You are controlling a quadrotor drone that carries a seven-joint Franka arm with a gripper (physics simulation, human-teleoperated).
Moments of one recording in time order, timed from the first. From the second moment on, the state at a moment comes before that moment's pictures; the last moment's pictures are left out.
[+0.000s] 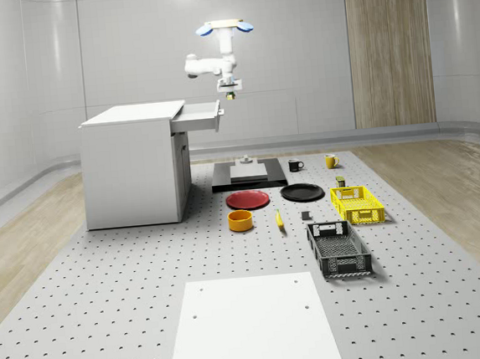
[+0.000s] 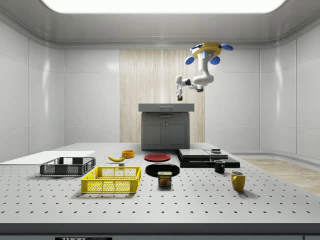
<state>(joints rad) -1.17 -1.63 1.47 -2.87 -1.62 1.66 1.61</state>
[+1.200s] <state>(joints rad) -1.17 -1.63 1.47 -2.87 -1.62 1.67 1.61</state>
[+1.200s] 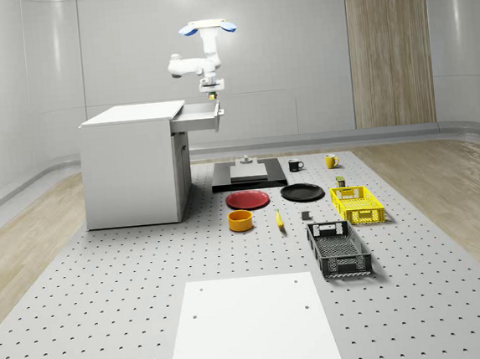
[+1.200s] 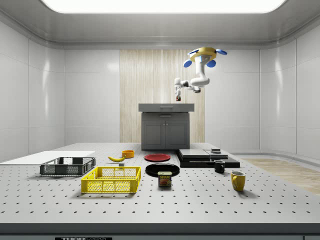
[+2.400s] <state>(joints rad) -1.17 -1.63 1.46 -2.87 -1.64 1.67 1.62</state>
